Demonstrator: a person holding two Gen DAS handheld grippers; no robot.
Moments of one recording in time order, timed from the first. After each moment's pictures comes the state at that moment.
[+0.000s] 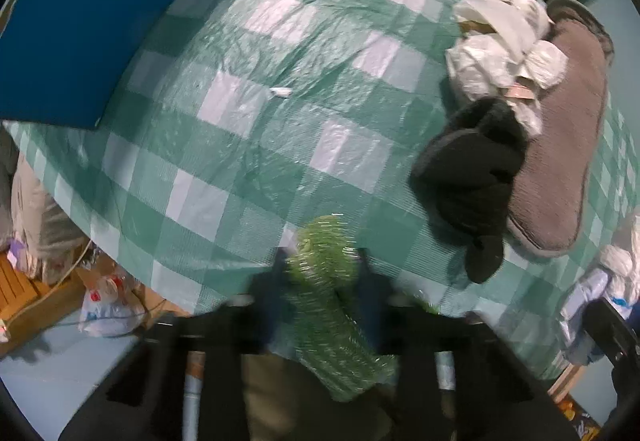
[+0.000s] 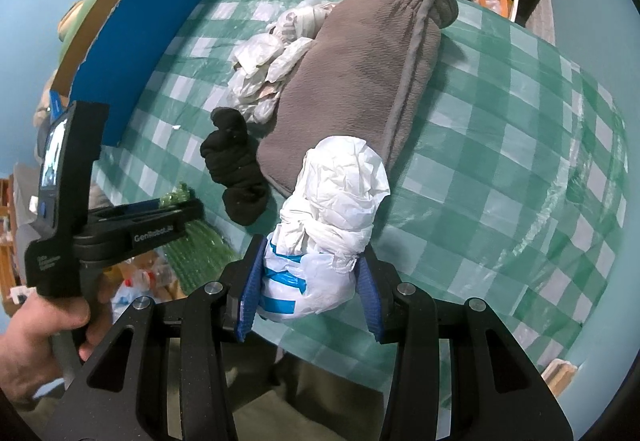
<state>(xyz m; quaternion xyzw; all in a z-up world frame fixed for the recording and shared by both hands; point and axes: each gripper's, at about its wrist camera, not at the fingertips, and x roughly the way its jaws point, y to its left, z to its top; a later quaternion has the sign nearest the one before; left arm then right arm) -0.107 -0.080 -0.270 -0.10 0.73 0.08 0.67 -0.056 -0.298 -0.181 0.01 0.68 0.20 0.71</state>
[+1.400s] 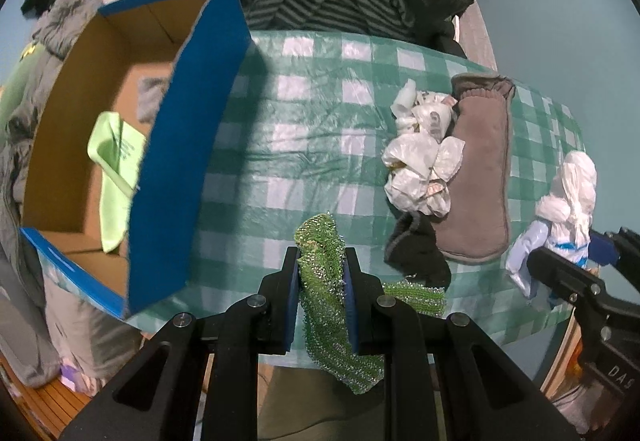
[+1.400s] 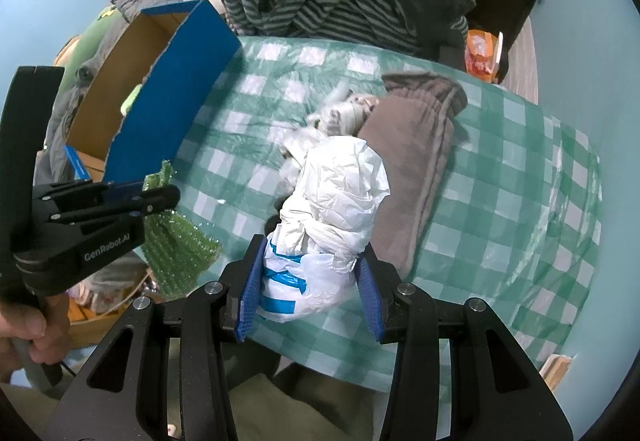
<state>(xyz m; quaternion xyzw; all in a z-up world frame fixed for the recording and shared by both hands) -0.029 -0.082 -0.146 0.03 0.67 -0.04 0.74 -0.027 -0.247 -0.114 0.03 0.63 0.16 0.76</state>
